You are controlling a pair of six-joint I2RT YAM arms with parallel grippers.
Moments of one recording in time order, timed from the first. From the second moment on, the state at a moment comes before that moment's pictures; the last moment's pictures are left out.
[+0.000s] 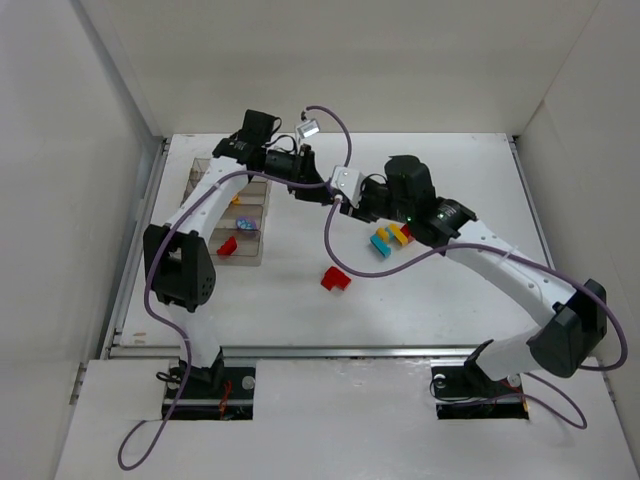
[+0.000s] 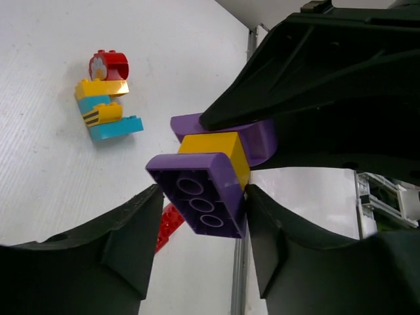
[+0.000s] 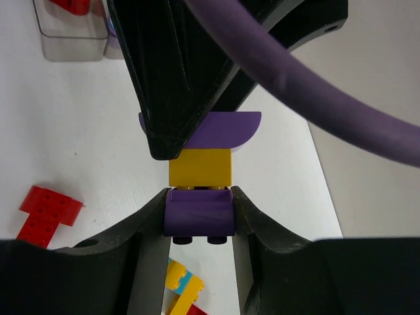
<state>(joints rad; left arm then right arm) -0.31 1.85 1.74 -0.75 1.23 0.16 0.69 1.41 1.29 -0.27 -0.25 -0.69</state>
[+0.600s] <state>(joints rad) -0.29 1.87 1.75 -0.79 1.25 0.18 0.70 1.42 1.25 -0.22 -0.20 -0.71</state>
